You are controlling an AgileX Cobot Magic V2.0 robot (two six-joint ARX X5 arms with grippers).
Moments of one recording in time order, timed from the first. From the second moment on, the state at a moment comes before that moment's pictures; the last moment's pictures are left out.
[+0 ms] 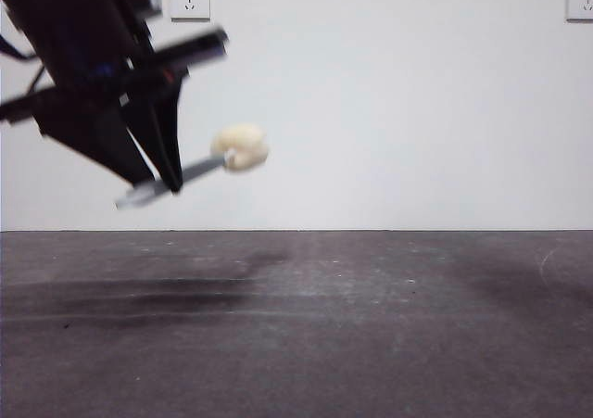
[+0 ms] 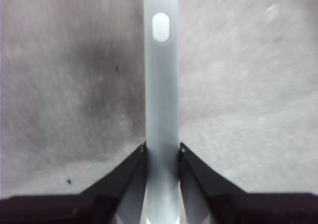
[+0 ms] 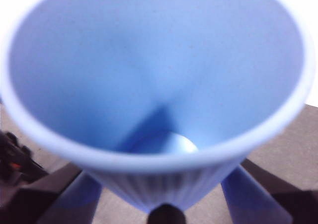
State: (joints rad) left arm -0.64 1.37 0.93 -0.52 -0.07 -0.48; right arm 0.93 0.76 0.92 -0.41 0.47 0.02
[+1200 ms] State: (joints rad) left arm -0.64 1.65 0.93 -0.41 -0.10 -0.60; right arm 0.93 0.77 0.92 -0.44 0.44 0.03
